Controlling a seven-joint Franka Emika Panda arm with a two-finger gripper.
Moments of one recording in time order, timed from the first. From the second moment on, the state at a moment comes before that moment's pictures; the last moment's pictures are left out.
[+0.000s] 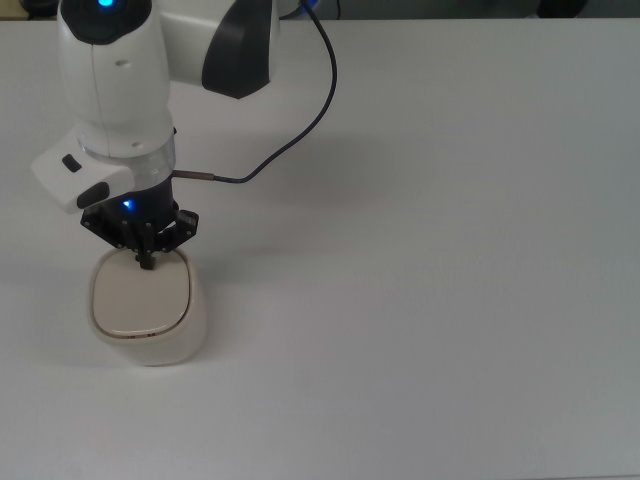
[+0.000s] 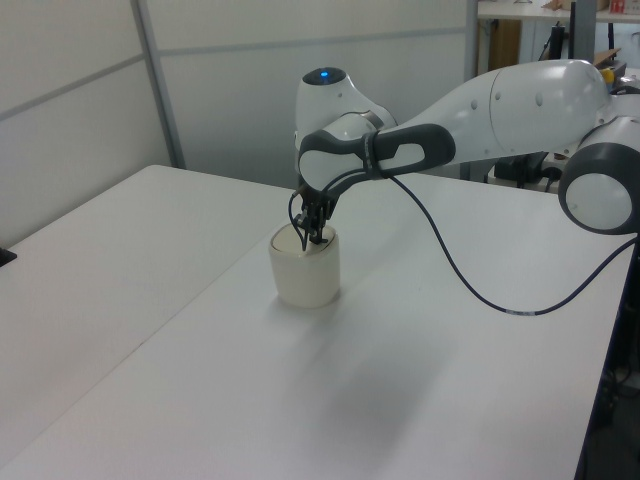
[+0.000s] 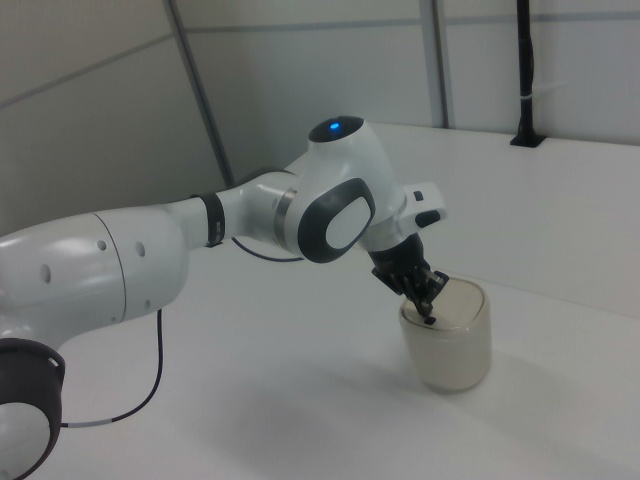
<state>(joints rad) 0.01 0.48 -0.20 -1.43 0.02 2.14 -0.10</state>
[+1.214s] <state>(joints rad) 0.01 0.24 -0.21 -1.37 0.00 1.61 -0.03</state>
